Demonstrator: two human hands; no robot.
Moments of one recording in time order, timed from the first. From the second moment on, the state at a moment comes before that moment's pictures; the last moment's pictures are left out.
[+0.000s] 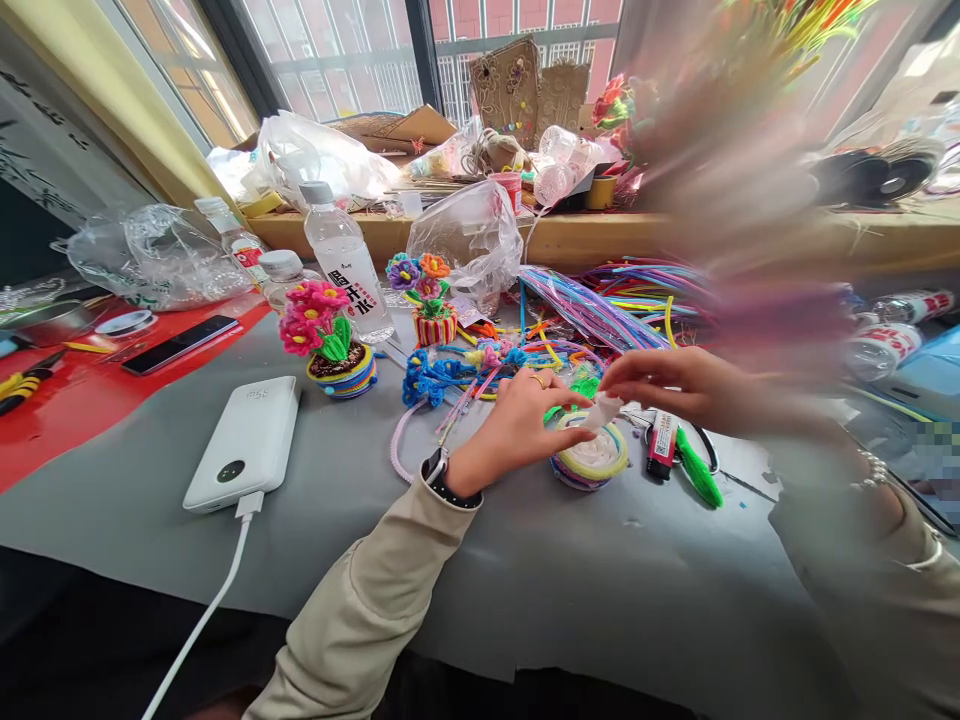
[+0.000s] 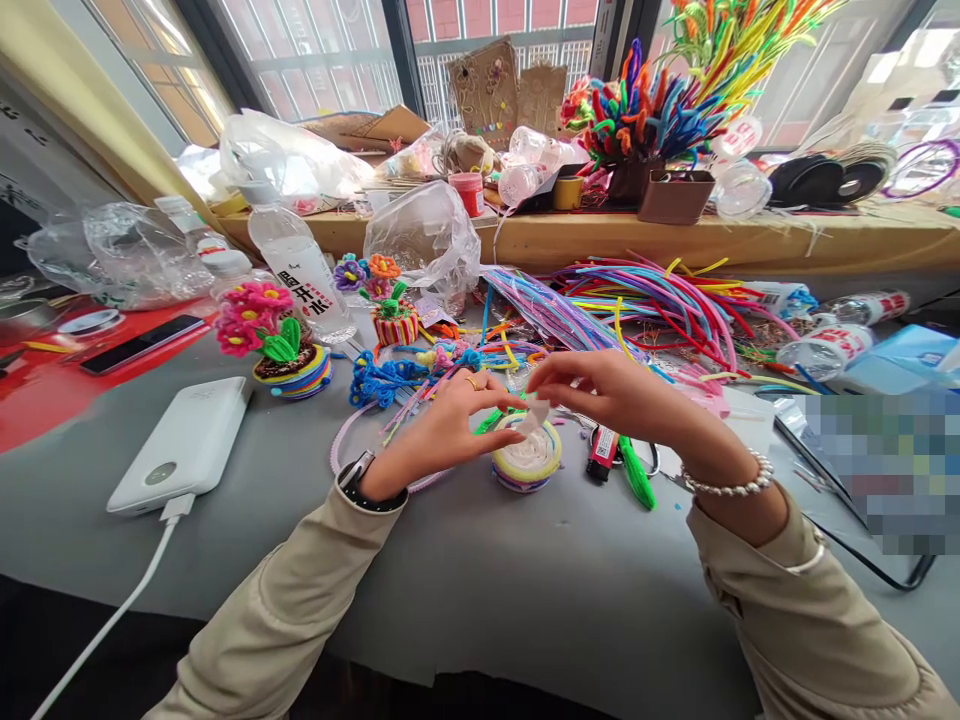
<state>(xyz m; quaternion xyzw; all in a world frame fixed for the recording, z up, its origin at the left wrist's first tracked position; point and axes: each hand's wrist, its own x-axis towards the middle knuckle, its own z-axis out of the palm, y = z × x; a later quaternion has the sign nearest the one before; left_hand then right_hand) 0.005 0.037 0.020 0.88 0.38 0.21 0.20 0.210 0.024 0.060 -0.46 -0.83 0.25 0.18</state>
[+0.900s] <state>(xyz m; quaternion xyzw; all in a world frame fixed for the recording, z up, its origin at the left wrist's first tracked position) 0.016 0.003 0.024 0.92 0.36 0.14 0.10 0.292 0.015 -0.004 -0.70 -0.66 0.09 0.26</state>
